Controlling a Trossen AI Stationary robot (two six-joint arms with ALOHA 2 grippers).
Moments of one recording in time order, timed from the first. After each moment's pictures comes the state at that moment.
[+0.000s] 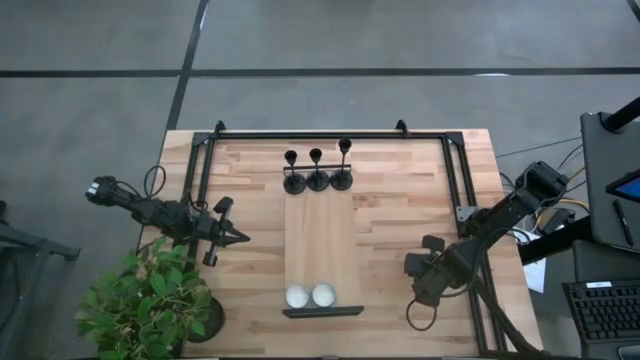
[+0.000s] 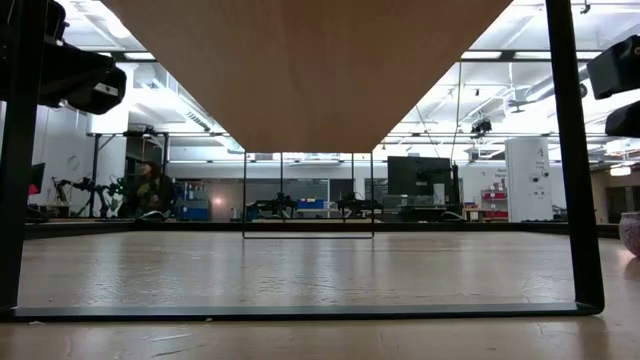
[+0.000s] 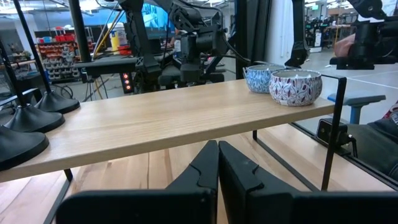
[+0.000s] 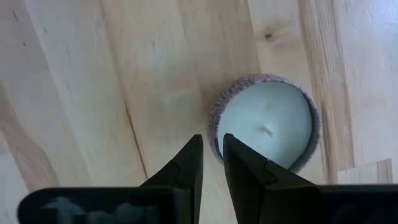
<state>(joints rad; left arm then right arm) -0.38 0.12 0.01 0.06 -0.16 0.07 0.73 1.43 0.78 -0.83 0.16 1.00</state>
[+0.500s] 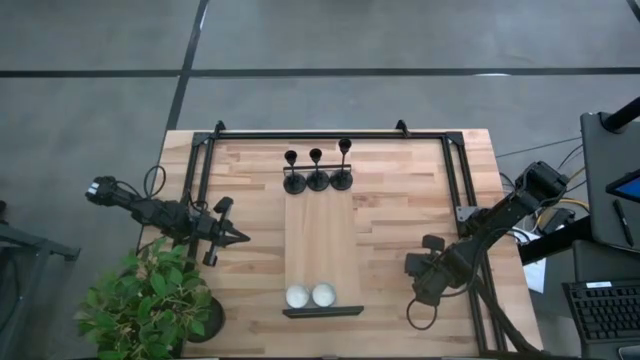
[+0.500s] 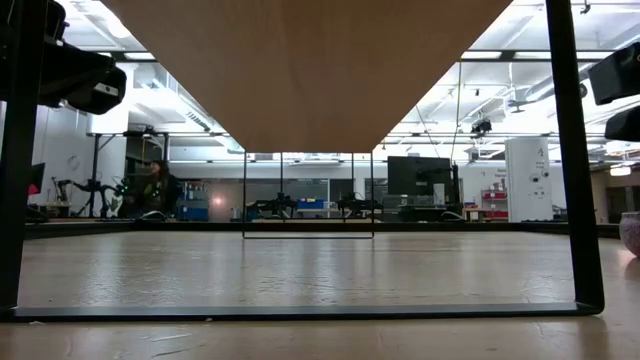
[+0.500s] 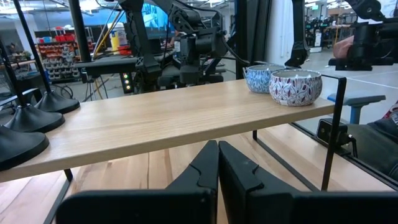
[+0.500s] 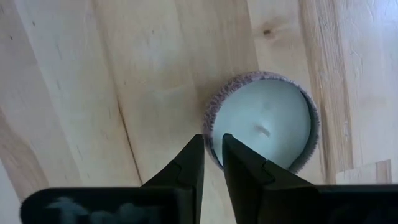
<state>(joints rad) -0.38 0.12 0.01 0.06 -0.16 0.07 0.73 1.43 0.76 -0.82 0.16 0.99</state>
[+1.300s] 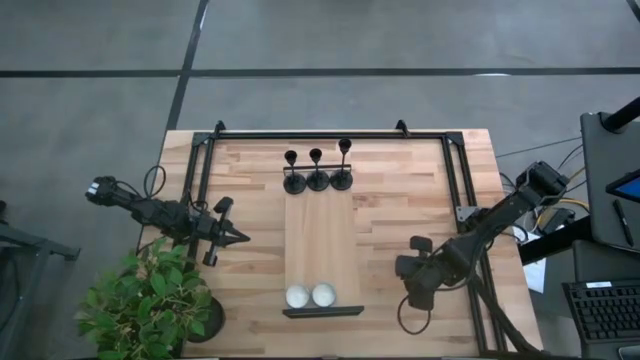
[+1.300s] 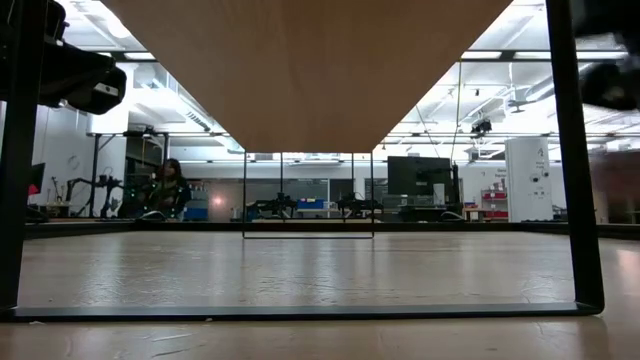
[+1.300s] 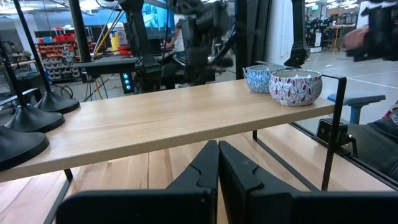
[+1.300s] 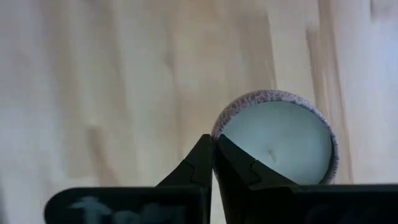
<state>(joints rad) -0.38 0.12 0.01 0.06 -0.16 0.07 0.66 1.43 0.92 -0.81 0.16 0.82</state>
